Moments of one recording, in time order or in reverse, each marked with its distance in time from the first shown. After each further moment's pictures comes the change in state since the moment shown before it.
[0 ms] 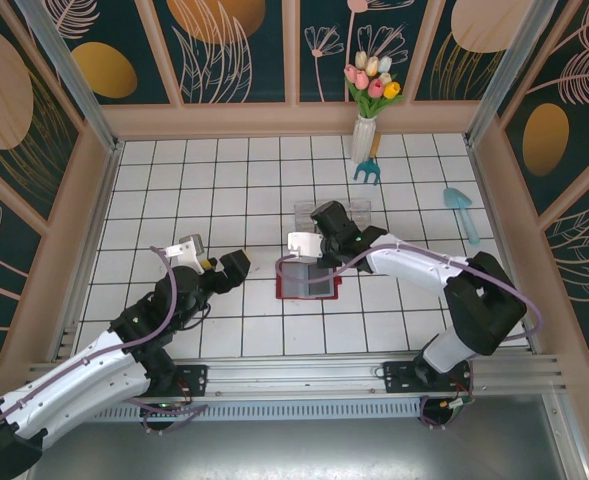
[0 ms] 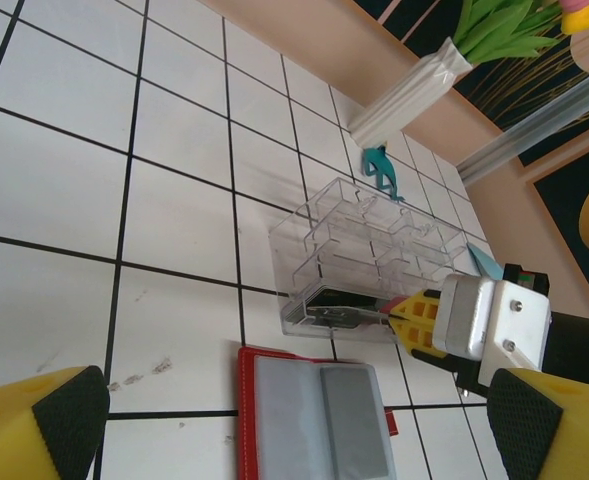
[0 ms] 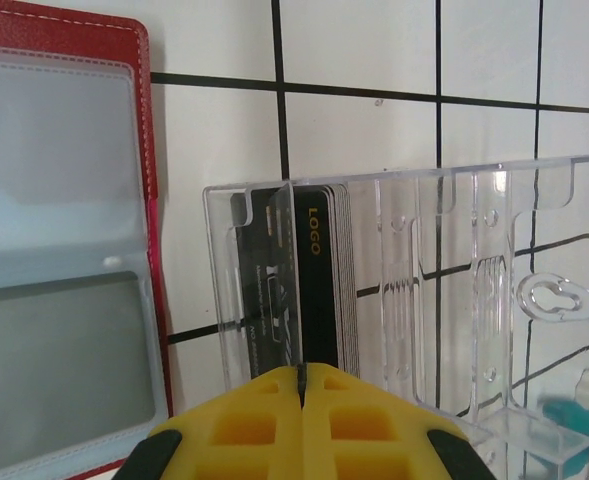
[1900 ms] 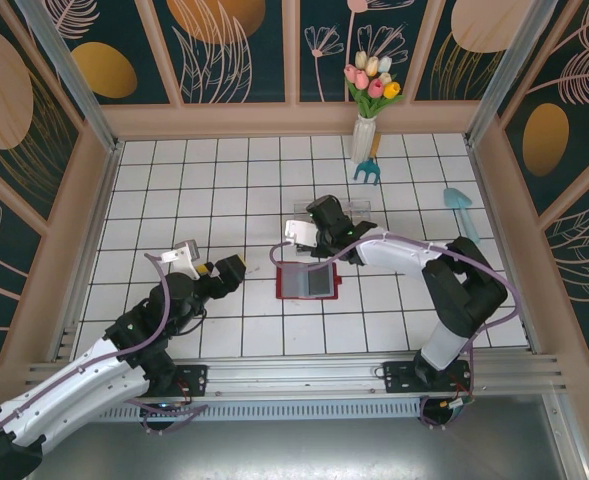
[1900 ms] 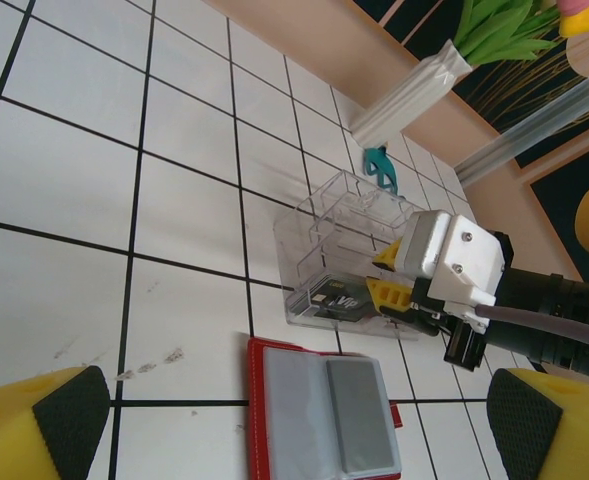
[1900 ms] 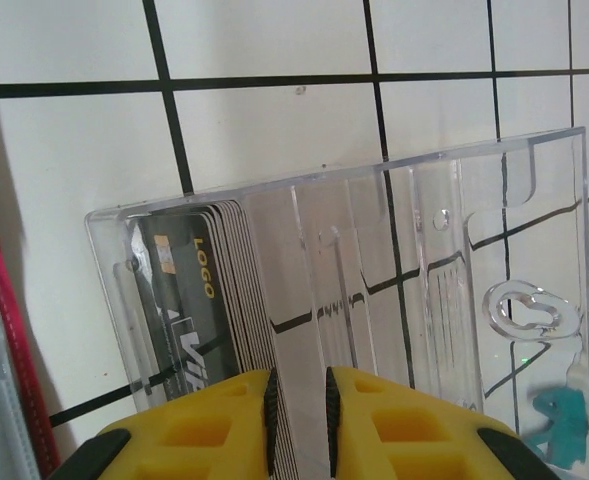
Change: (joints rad) left arm 0.000 -0.078 -0.043 -0.026 -0.001 -0.004; right arm -0.033 0.123 0.041 0.129 0.054 0.061
